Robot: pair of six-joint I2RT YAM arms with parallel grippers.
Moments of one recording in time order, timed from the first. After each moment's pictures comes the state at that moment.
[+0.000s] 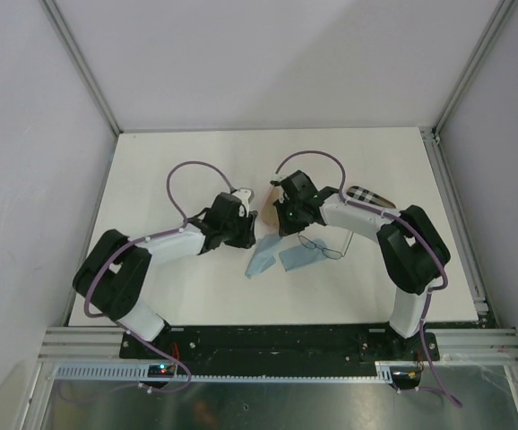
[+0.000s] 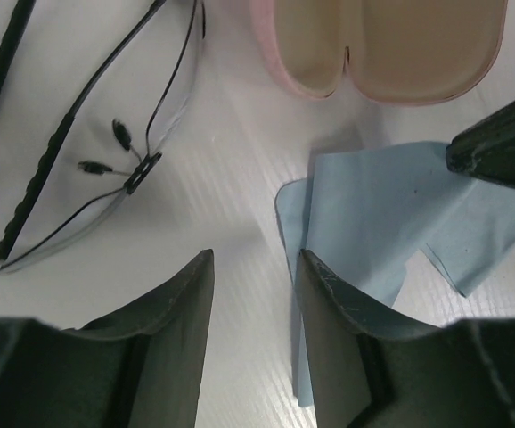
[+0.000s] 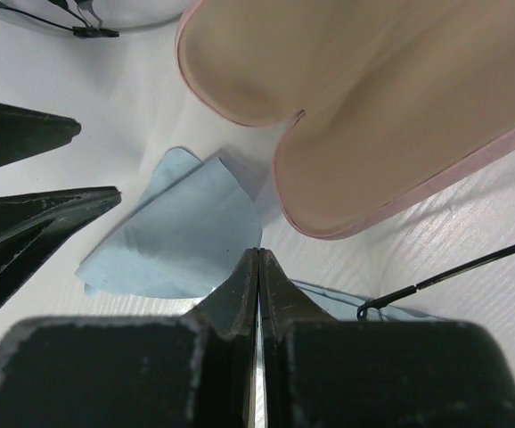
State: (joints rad) left arm -0.59 1.55 0.78 -0.07 0.06 -0.32; right arm 0.67 1.84 1.26 -0.41 -0.16 0.30
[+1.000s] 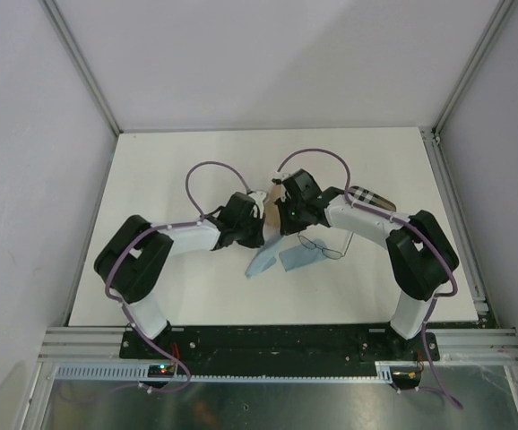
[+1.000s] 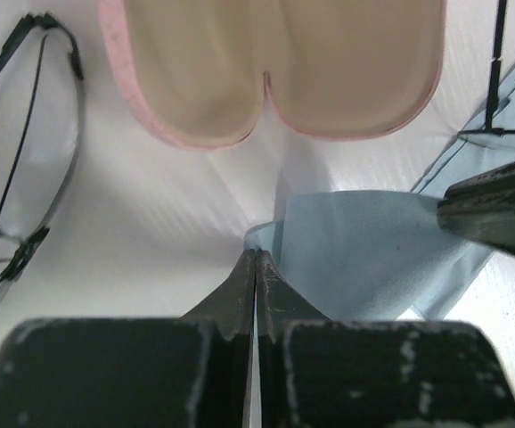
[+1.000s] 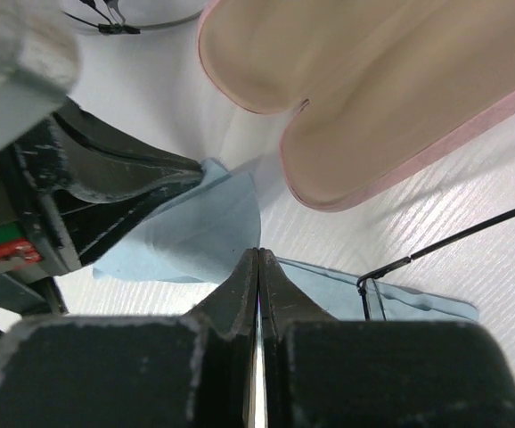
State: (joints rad) left arm -0.64 1.74 0.88 0.00 0.14 -0.32; right arm 0.68 1.78 1.25 -0.42 -0.14 0.30
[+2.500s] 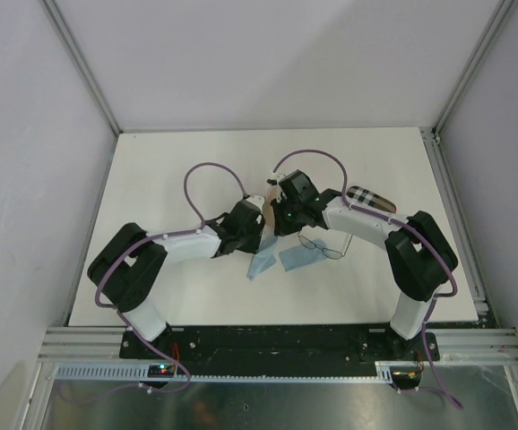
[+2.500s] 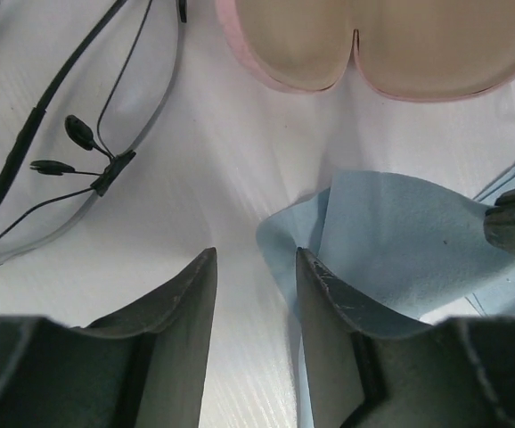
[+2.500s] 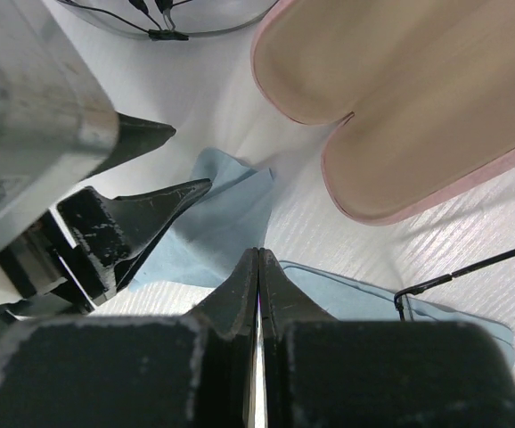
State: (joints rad) left arm -0.72 1.65 0.85 -0.10 -0.14 -0.34; right arm 0.70 1.78 1.24 -0.38 -0.17 0.31
